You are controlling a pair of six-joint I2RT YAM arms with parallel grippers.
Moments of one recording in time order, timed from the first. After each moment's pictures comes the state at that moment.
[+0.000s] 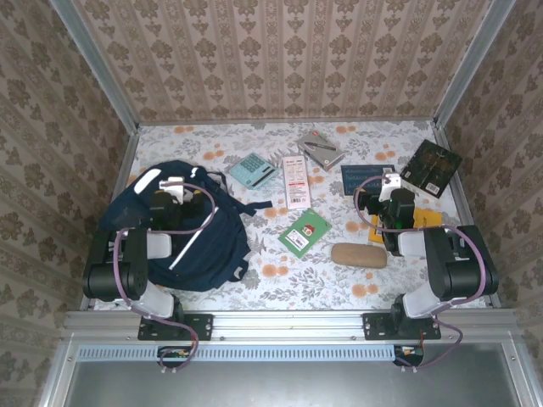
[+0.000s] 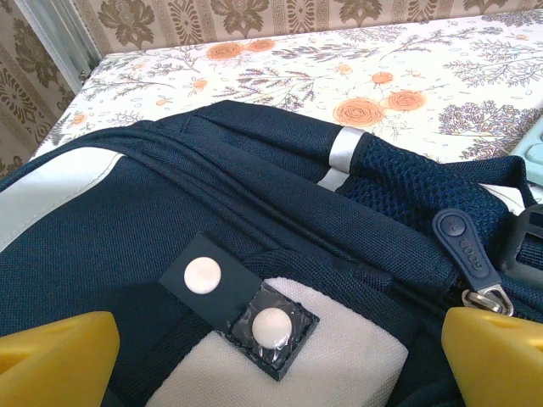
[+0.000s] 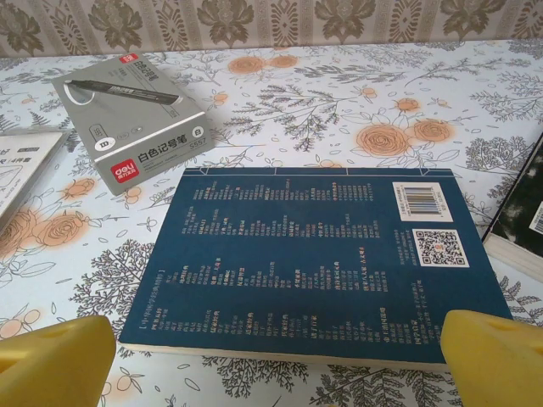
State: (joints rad) left arm -0.02 1.53 0.39 0.76 -0.01 0.09; right arm -0.01 1.53 0.39 0.77 -0.03 0.03
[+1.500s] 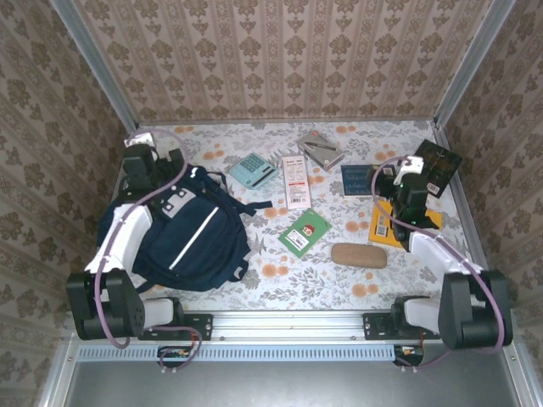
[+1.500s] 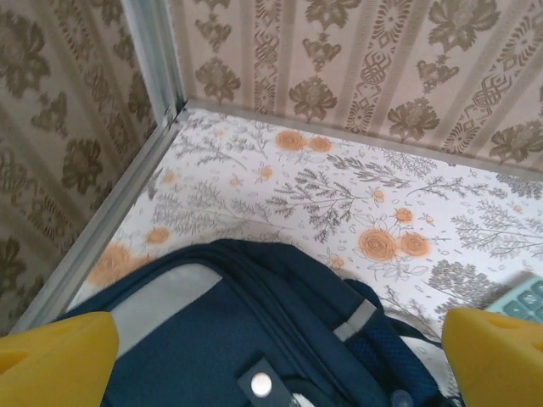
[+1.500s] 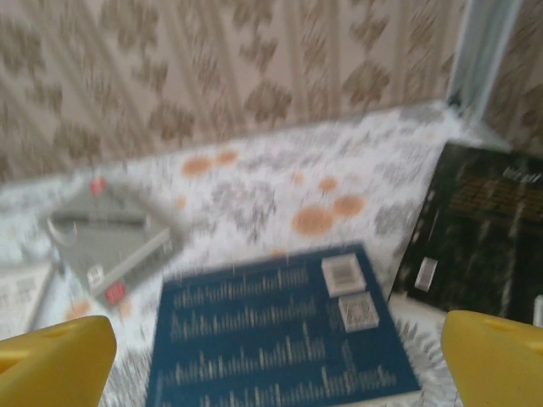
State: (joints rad) left arm 0.00 1.27 0.96 -0.16 -0.12 -0.18; right arm -0.01 1.19 0.57 0.32 0.15 0.21
